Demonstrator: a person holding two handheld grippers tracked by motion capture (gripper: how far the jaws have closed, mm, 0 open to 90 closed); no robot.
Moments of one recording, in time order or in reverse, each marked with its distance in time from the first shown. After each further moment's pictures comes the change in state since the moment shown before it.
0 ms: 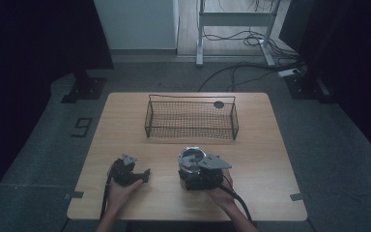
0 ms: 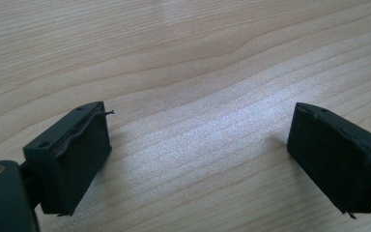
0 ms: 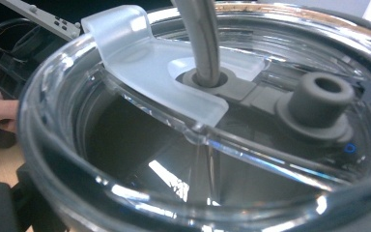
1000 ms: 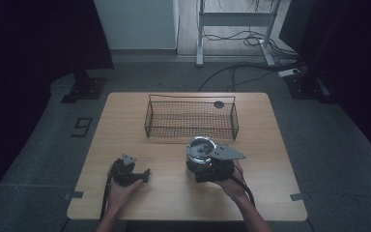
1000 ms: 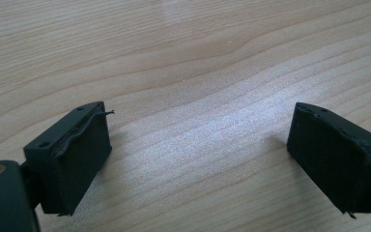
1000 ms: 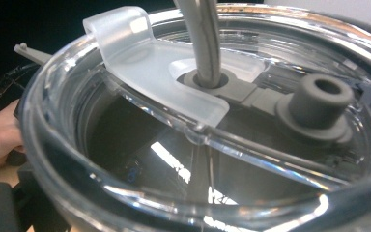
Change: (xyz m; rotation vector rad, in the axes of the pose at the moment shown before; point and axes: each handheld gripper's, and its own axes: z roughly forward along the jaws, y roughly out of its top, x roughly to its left) left arm 0.000 0.000 0.000 0.001 0.001 0.001; right arm -0.025 0.036 -0.028 -0.063 0.035 -0.038
